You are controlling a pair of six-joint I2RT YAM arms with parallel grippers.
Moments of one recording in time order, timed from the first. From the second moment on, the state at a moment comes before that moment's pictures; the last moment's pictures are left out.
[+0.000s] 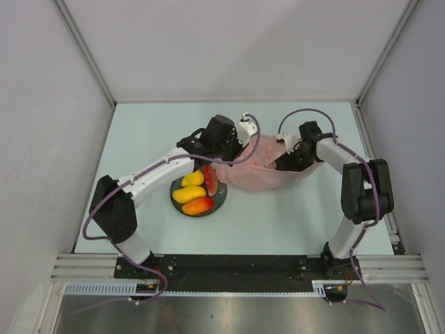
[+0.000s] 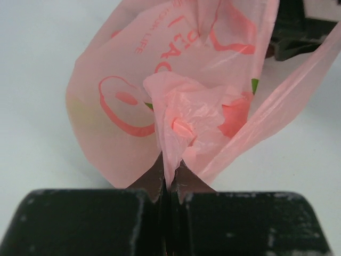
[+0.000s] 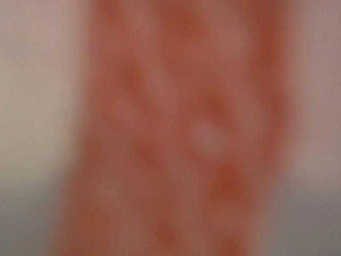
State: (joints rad) left arm -0.74 1.65 1.41 -0.42 0.09 0.22; right arm 0.18 1.79 1.20 -0.67 -0.30 -0.44
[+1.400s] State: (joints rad) left arm -0.75 1.66 1.39 -0.37 0.08 0.18; right arm 0.29 1.70 1.19 -0.51 -0.12 -0.64
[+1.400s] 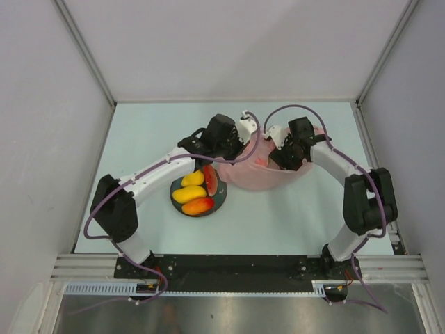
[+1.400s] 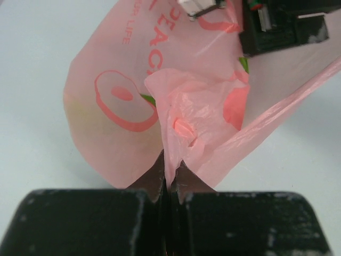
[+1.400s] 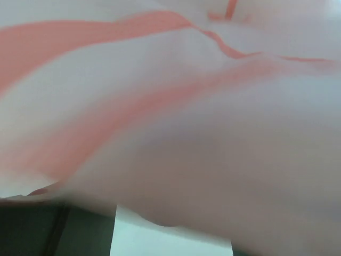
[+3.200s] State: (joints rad) left arm -0.19 0.87 1.22 -0.58 0.23 0.12; right arm 0.79 1.84 1.34 -0.38 -0.28 0.31
